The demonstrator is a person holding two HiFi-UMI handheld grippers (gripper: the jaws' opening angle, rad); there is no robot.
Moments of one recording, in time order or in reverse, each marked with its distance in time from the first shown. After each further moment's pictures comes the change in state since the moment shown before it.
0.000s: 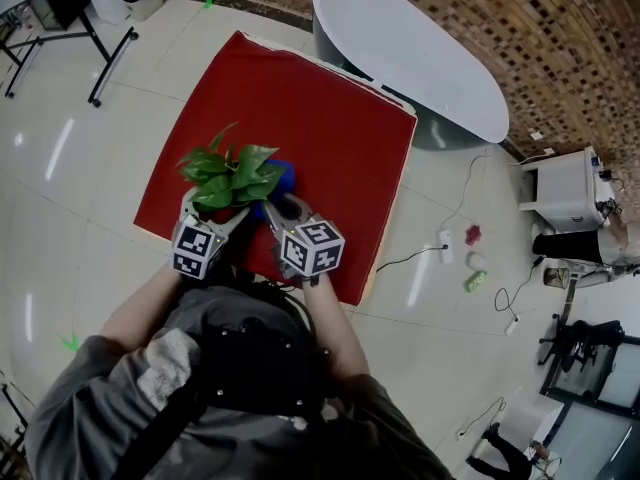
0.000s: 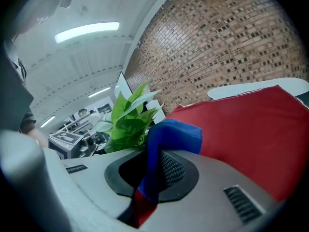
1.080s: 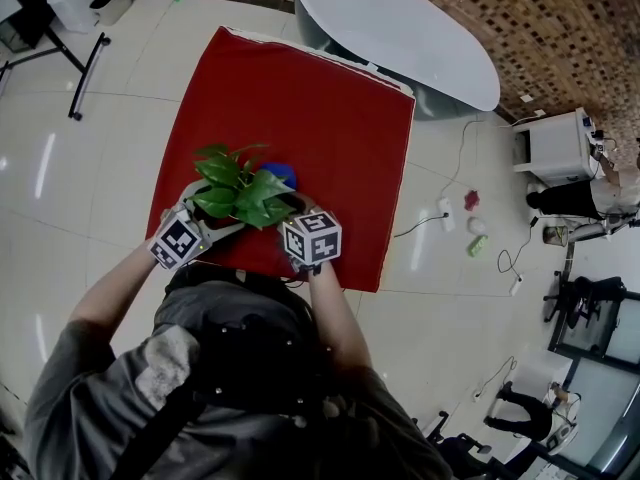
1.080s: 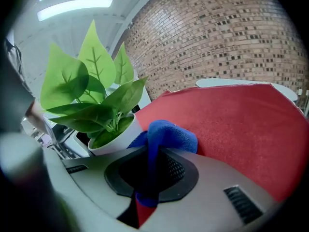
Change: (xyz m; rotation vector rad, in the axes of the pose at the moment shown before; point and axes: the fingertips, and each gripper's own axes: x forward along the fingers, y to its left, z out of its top) left arm 0.004 0.009 -0.002 0.273 -0.005 -0.527; right arm 0.039 -0.042 -0.035 -0.006 0.171 -0.185
